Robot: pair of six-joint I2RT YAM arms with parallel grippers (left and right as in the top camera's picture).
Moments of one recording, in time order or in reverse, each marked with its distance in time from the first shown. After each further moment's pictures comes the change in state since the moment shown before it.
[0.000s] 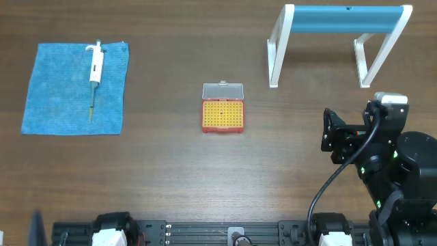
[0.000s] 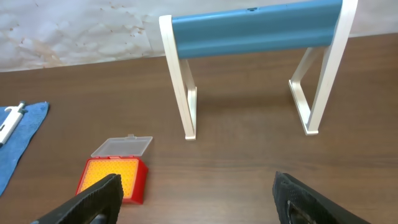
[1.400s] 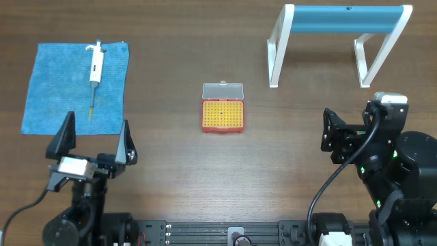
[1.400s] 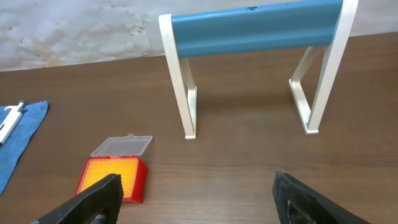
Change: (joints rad) left arm -0.092 -0.763 -2.067 1.721 0.107 -0.294; right arm 0.000 0.000 -0.002 0.000 0.000 0.000
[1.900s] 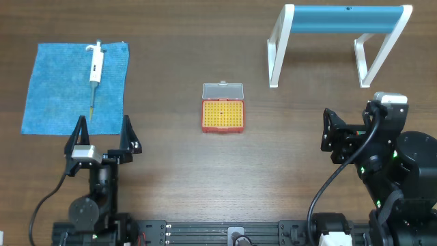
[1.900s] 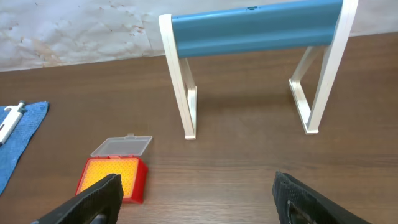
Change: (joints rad) left arm 0.000 -0.037 -0.291 0.134 -0.175 -0.098; right arm 0.000 0.000 0.000 0.000 0.000 0.000
